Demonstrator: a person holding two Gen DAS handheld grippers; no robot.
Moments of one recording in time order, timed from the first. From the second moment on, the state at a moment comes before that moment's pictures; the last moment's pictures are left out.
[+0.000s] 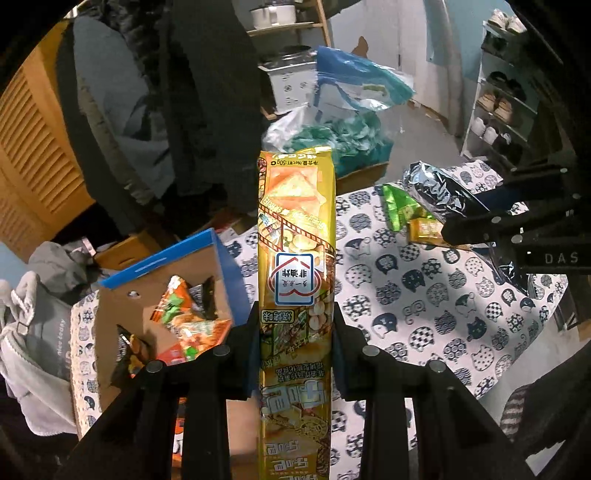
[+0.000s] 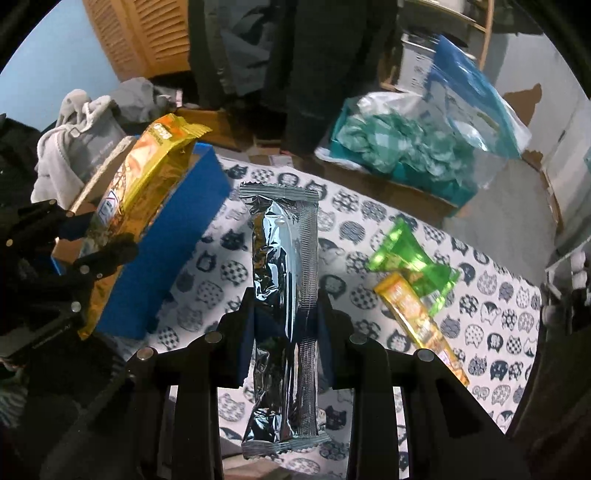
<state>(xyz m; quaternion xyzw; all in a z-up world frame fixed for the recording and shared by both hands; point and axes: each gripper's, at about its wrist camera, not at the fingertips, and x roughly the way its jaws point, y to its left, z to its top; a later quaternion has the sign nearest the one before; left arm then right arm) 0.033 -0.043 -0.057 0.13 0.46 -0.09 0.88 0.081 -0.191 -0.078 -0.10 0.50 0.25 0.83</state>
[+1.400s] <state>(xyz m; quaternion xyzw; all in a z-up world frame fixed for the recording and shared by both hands) 0.038 0.162 -0.102 0.05 0.50 0.04 0.87 0.092 0.050 -0.122 -0.13 0.55 0.36 0.74</state>
